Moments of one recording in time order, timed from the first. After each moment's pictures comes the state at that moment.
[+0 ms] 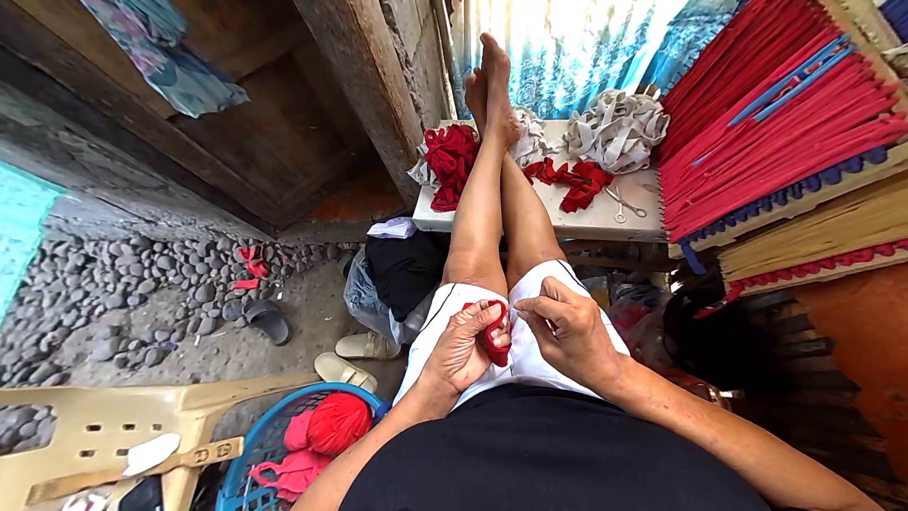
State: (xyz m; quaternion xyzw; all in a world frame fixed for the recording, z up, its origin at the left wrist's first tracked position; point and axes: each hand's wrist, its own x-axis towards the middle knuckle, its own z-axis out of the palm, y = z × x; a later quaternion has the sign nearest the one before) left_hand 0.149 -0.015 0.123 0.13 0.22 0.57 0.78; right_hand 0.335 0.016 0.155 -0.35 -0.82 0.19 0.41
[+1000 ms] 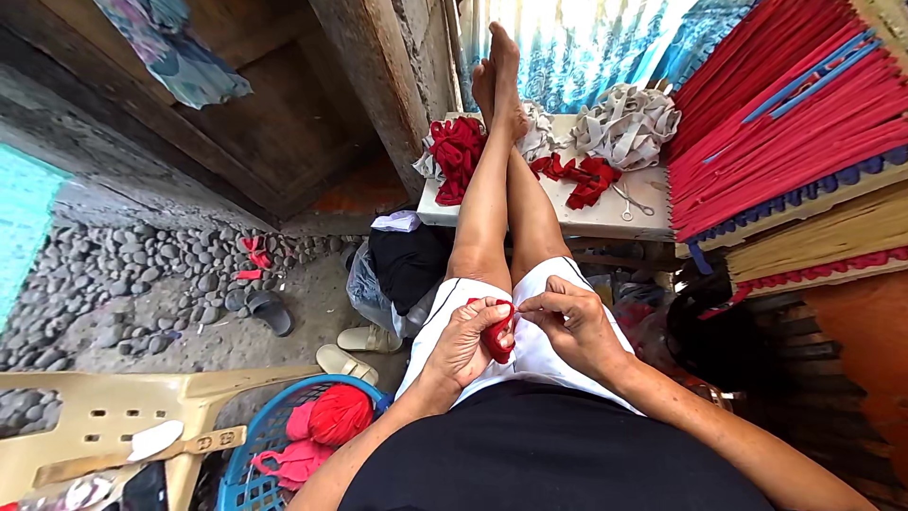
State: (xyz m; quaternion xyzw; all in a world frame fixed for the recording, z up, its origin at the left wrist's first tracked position) left_hand 0.149 -0.019 0.133 0.18 0.27 0.56 0.76; right_hand 0.340 0.020 0.150 -0.37 -0.78 0.33 0.39
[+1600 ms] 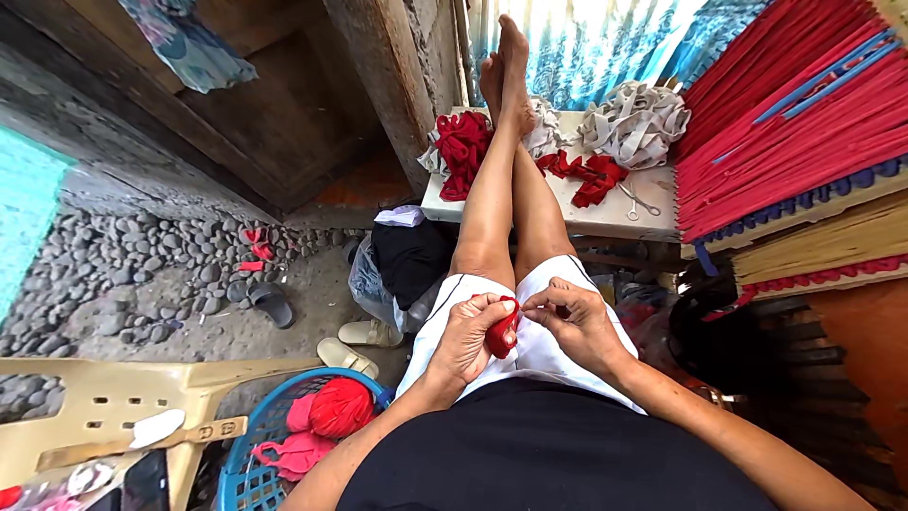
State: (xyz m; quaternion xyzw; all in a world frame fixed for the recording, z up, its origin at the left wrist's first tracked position) left_hand 0.154 -0.022 0.143 0.20 0.35 0.59 0.70; right_hand 0.339 0.021 0.141 -0.37 -0.72 0.43 0.39
